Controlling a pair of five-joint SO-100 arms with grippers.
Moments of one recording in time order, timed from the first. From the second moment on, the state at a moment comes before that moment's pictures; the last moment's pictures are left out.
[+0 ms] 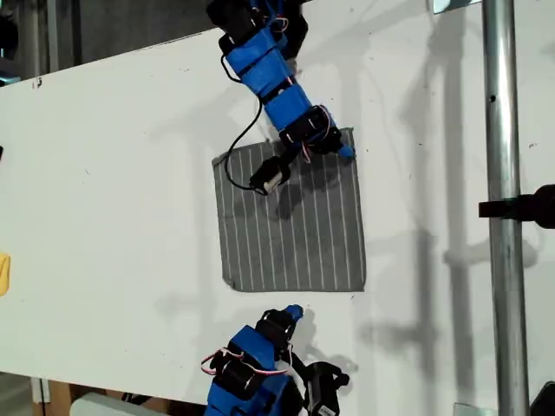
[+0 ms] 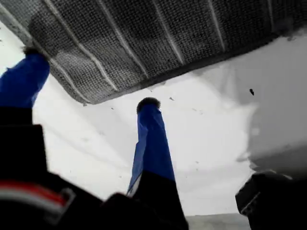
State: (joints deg) arm 0 16.2 109.2 98.2 80.2 -89.3; arm 1 -26.2 75.5 95.4 84.9 75.2
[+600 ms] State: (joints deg) arm 0 17.3 108.9 98.2 80.8 -91.1; arm 1 -23.5 73.2 94.6 81.6 71.8
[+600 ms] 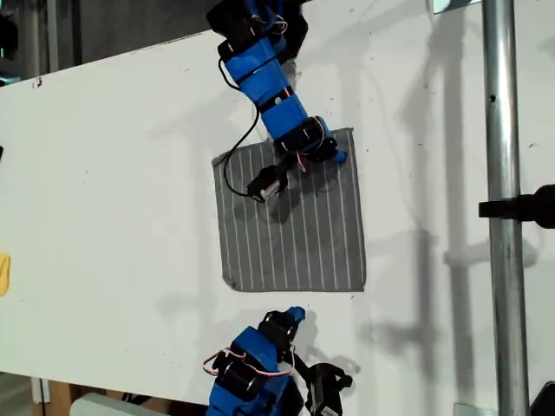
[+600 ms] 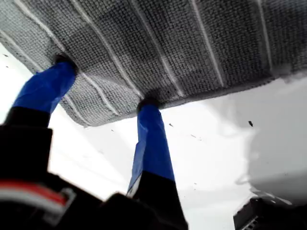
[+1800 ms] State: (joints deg) arm 0 17.5 107.8 98.6 81.5 -92.8; arm 1 -25.8 69.9 97.2 70.9 72.6
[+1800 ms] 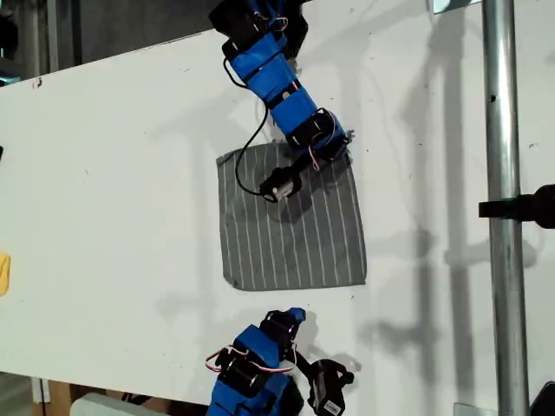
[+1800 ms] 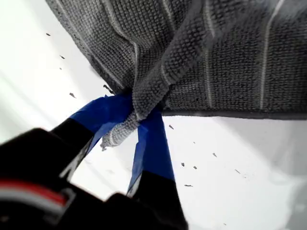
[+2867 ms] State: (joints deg) arm 0 21.3 70.6 65.6 88.9 -87.5; arm 1 -25.2 69.3 95.8 70.3 72.2
